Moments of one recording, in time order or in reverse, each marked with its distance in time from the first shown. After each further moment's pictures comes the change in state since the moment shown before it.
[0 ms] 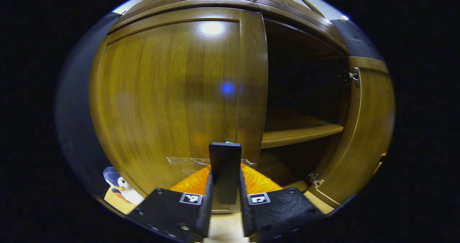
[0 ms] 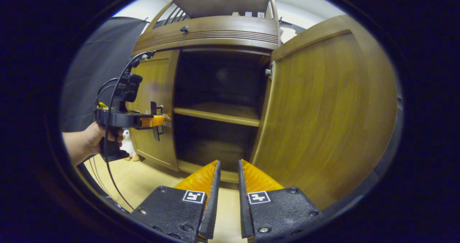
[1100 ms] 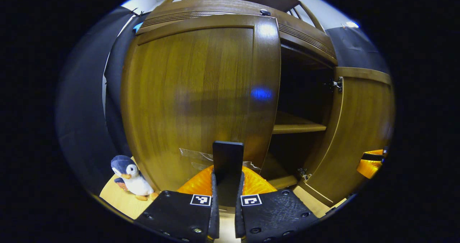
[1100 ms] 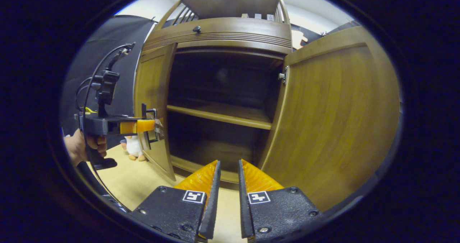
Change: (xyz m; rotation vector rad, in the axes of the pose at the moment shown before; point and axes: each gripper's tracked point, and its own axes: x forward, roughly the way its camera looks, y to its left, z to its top) left arm -0.094 0.008 -0.015 -0.077 -0.019 -0.011; right arm -0.003 0.030 0.006 -0.037 -0.017 0.058
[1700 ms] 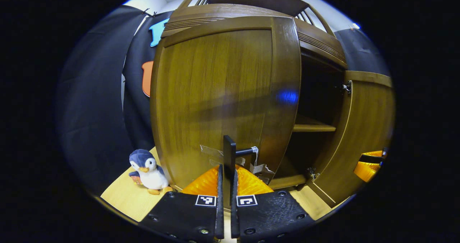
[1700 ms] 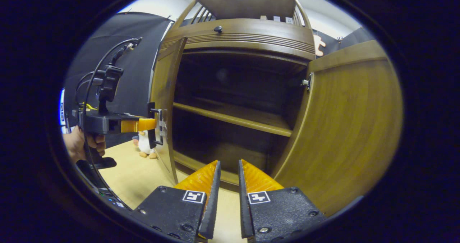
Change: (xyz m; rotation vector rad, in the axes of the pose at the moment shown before) left arm -0.021 0.026 0.000 0.000 -0.002 0.146; right arm 0.010 0.026 0.004 -0.058 -0.006 0.115
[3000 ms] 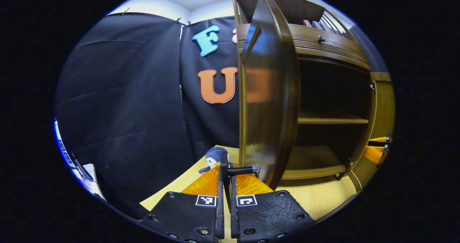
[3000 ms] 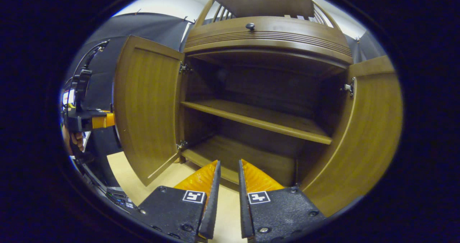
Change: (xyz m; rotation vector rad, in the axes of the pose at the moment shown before) left arm -0.119 0.154 -0.012 0.014 -0.007 0.373; right arm 0.025 0.081 0.017 -0.034 -0.009 0.191
